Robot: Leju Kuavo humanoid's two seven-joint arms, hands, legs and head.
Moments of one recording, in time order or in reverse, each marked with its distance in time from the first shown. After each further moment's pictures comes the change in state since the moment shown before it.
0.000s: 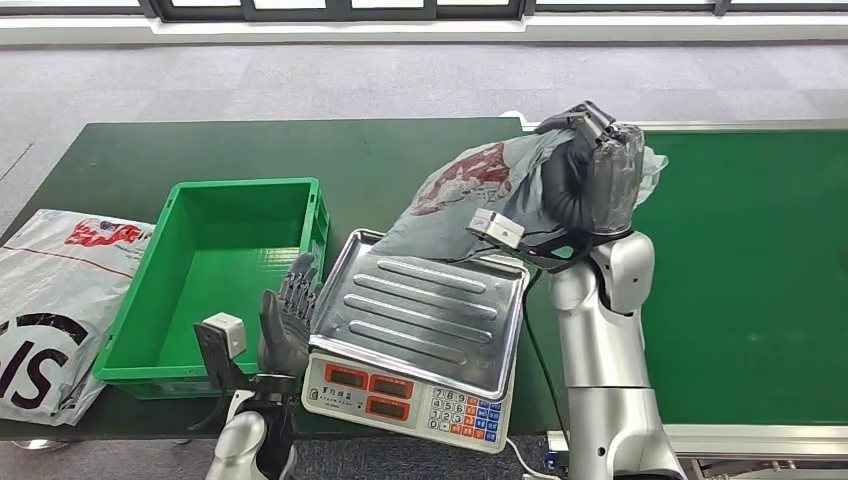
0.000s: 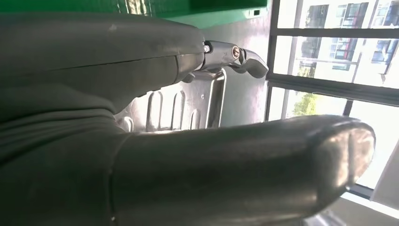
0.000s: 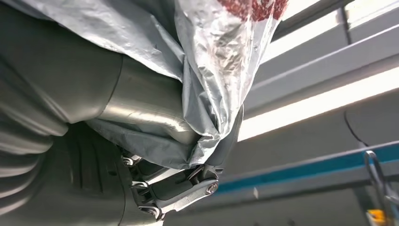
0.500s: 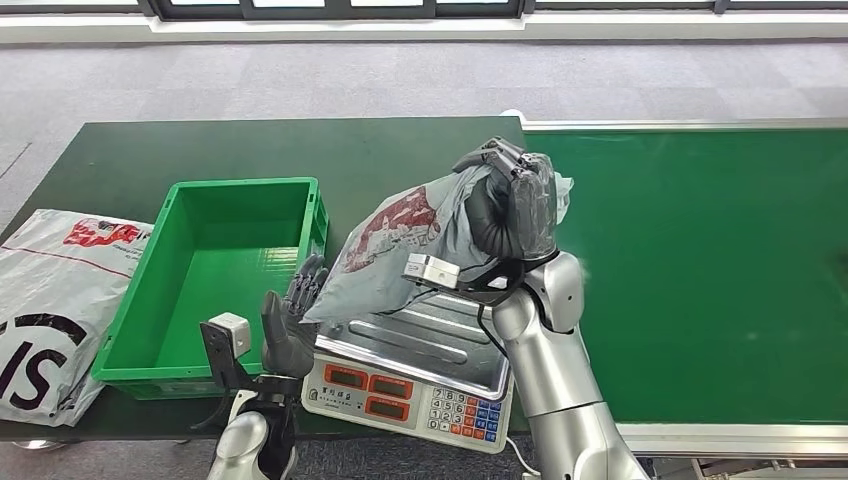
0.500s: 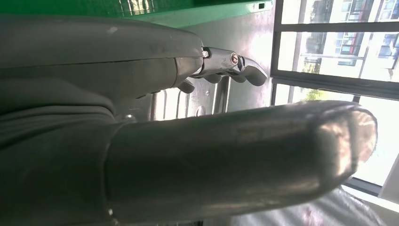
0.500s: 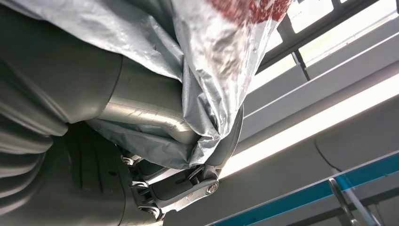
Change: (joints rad) left arm 0.000 -0.001 -0.001 0.006 -0.016 0.005 0.007; right arm 0.054 0.052 0.168 0.076 -0.083 0.000 -0.005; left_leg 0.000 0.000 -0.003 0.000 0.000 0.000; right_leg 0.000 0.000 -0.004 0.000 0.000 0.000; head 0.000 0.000
